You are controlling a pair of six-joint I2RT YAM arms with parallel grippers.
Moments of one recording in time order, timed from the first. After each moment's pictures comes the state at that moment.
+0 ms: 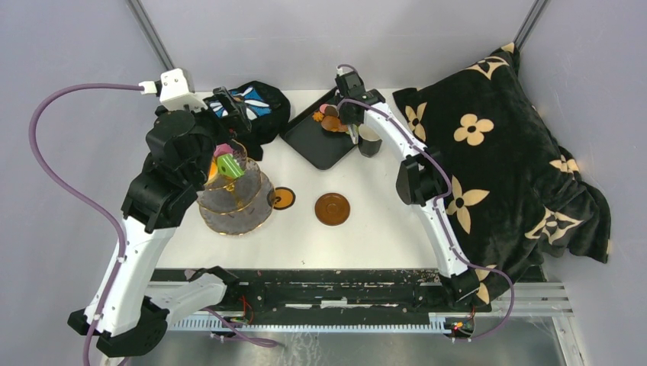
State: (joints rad) left arm -0.51 1.01 1.55 -0.65 -0.55 -0.33; right arm 0.49 2.60 2.60 -0.83 0.23 0.21
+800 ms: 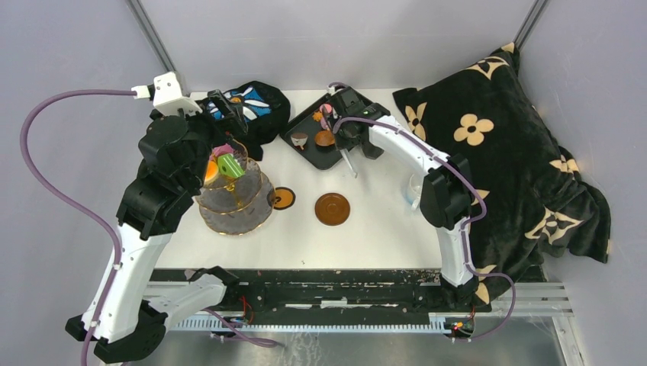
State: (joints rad) left arm -0.51 0.97 1.53 -0.63 -0.55 -0.33; right arm 0.63 2.10 1.95 -0.78 0.09 0.27
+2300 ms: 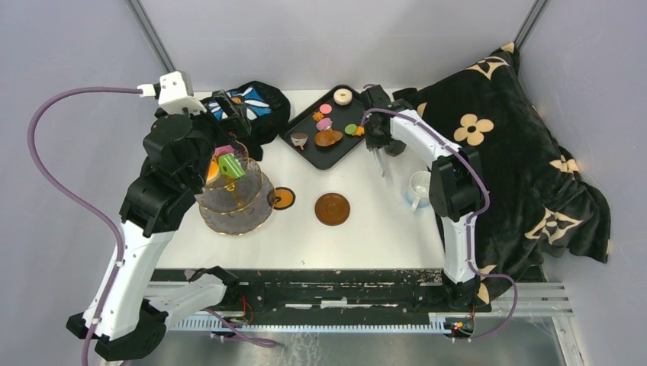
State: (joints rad) left arm -0.51 0.99 1.52 -0.63 -0.52 -0.33; right arm 0.43 2.12 1.82 -0.80 0.20 0.24
